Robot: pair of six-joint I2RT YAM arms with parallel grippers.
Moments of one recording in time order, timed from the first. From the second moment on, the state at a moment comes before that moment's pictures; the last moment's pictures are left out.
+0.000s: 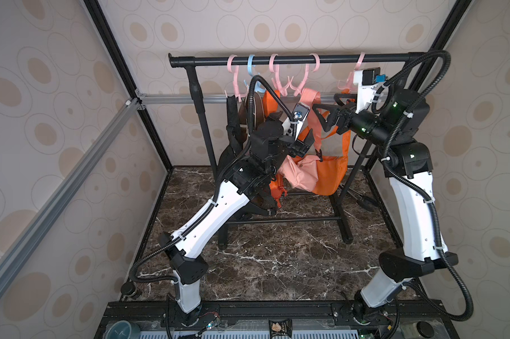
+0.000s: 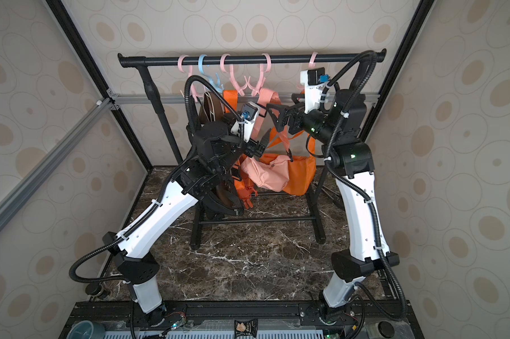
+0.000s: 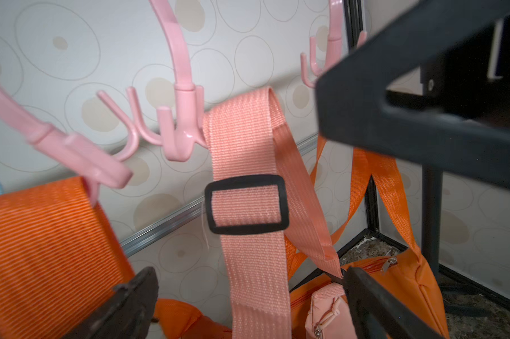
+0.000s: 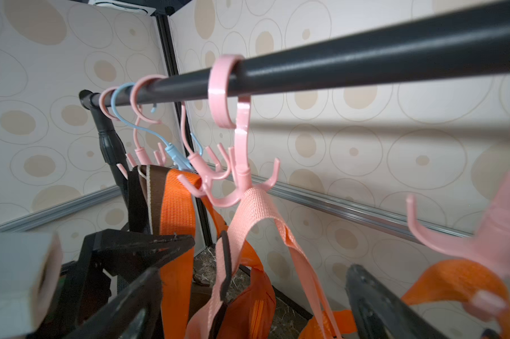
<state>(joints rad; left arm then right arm) -0.81 1.80 2.21 -0.30 -0.35 0.33 0.26 1.66 2.36 -0.57 -0.45 0.12</state>
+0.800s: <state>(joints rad) -0.53 0.95 0.80 0.13 -0.70 0.12 0.27 0.94 0.99 -0.21 0.41 0.19</state>
